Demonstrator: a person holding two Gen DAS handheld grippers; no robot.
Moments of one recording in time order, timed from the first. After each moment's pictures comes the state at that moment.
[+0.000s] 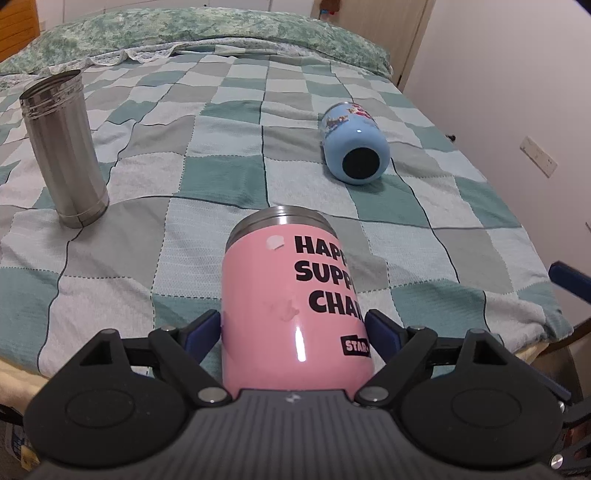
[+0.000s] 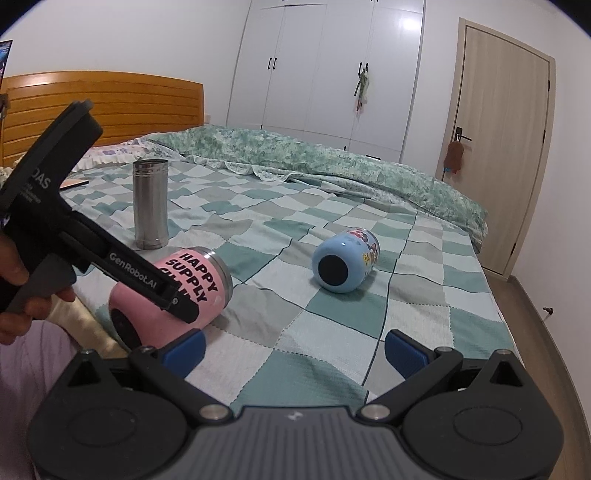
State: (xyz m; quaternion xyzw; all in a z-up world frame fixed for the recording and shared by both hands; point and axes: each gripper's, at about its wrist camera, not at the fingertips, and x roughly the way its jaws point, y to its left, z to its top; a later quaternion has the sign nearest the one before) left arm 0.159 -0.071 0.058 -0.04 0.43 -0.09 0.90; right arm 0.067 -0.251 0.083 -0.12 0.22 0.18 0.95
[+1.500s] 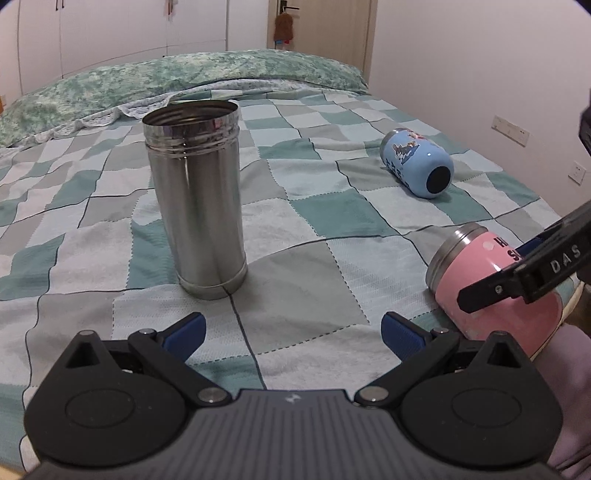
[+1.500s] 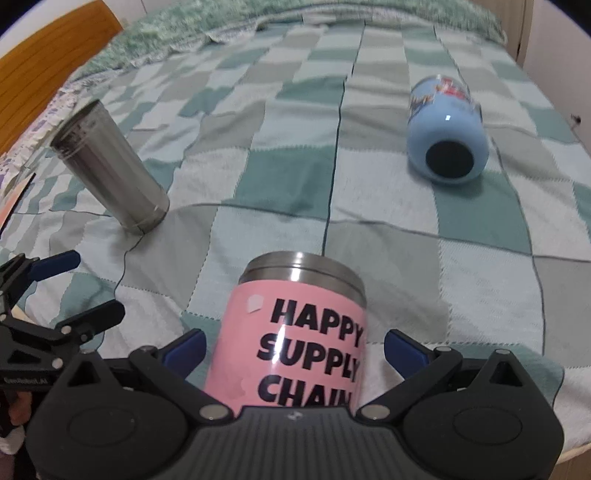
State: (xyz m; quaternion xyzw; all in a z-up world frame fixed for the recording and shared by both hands) left arm 0.191 0.101 0.053 0.05 0.36 -0.17 0.92; right arm 0.221 -0.104 0.063 0.03 0.53 0.12 0.84
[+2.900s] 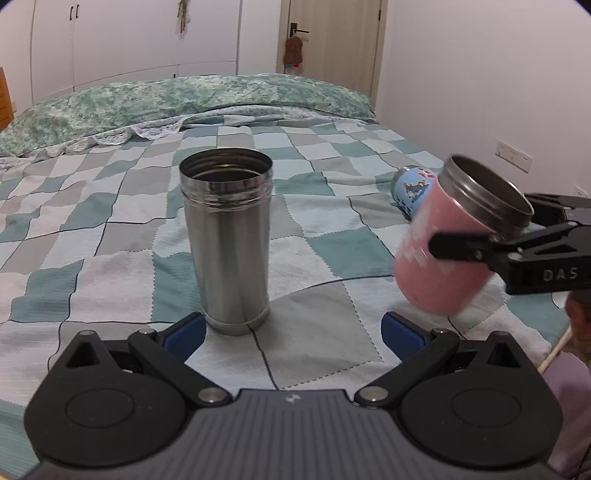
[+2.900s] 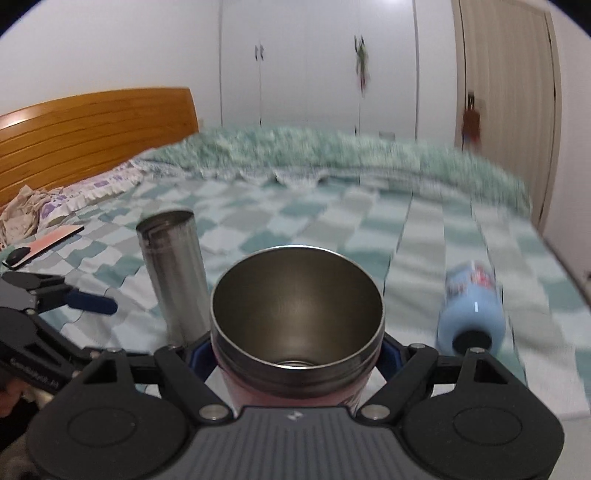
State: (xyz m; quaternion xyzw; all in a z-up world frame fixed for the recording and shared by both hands) left arm 0.197 0.117 0.077 0.03 0.33 -0.16 0.93; right arm 0.199 -0.073 0.105 -0.04 0.25 0.19 0.95
